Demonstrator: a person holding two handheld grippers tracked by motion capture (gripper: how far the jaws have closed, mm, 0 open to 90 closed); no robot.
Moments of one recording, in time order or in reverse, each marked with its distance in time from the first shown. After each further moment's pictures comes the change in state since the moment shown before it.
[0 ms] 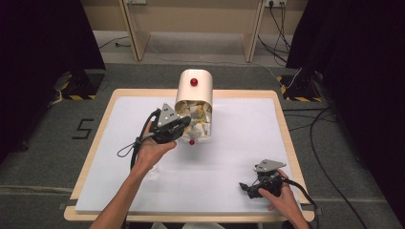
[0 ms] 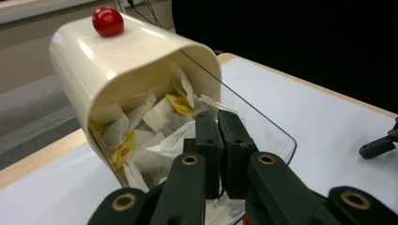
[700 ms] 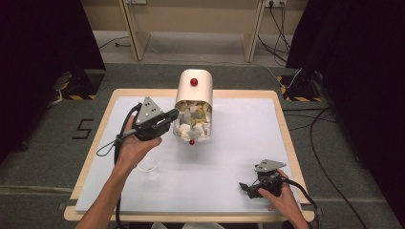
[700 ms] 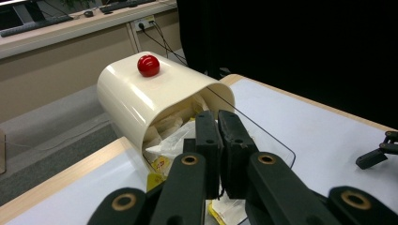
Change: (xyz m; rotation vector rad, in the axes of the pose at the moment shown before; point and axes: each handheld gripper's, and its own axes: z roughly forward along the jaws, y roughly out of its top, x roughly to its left) left arm 0.015 0.019 -0.046 -0.071 0.020 0.029; right arm 0.000 0.000 0.000 0.000 0.000 0.002
